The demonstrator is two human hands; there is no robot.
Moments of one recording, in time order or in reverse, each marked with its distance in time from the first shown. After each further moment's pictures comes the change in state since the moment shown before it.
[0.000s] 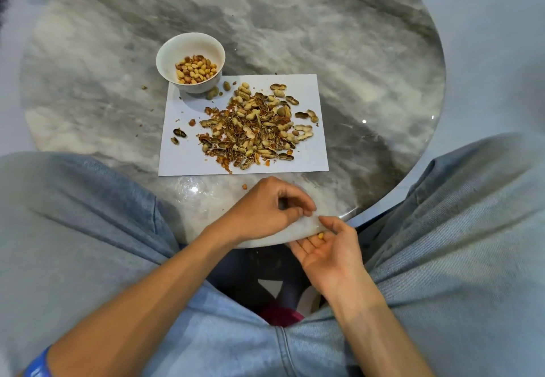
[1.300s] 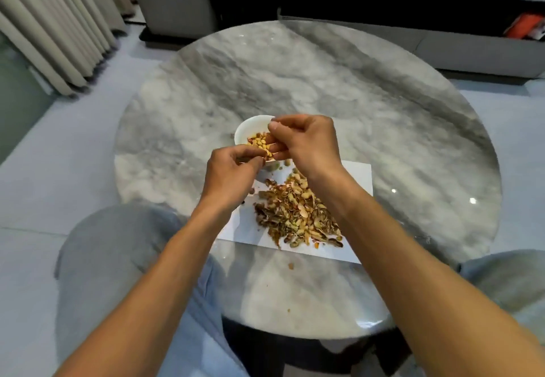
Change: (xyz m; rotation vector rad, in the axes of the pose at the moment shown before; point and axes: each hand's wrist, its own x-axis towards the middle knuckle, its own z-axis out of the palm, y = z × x) left_hand 0.014 0.019 -0.164 -0.258 0.901 -0.254; right_hand -0.001 -0.020 0.267 -1.107 -0.592 -0.854
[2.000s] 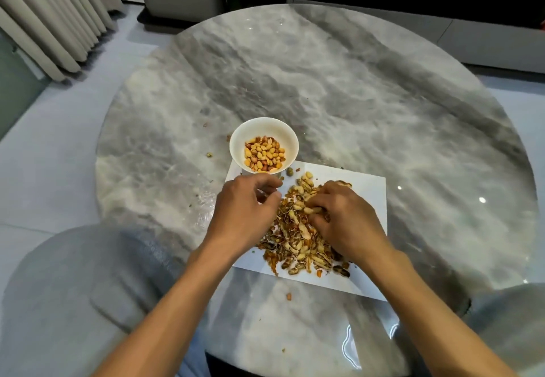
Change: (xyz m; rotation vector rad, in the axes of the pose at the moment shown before) left_hand 0.000 -0.015 0.025 0.378 -0.083 0.084; right_hand 0.001 0.101 -0.073 -1.128 -0.230 -0.346
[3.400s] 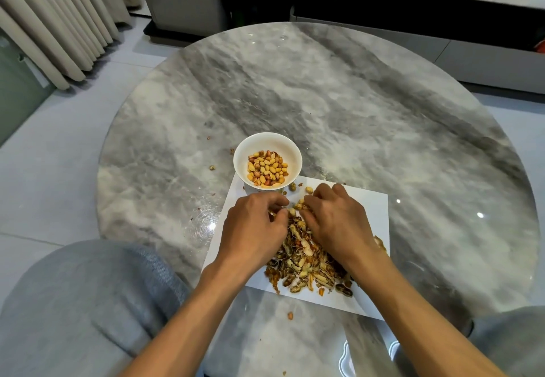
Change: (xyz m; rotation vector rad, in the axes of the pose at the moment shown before) left_hand 0.004 -0.003 0.014 0.120 0.003 -0.010; right_hand 0.028 -0.002 0.013 -0.285 0.156 -0.098
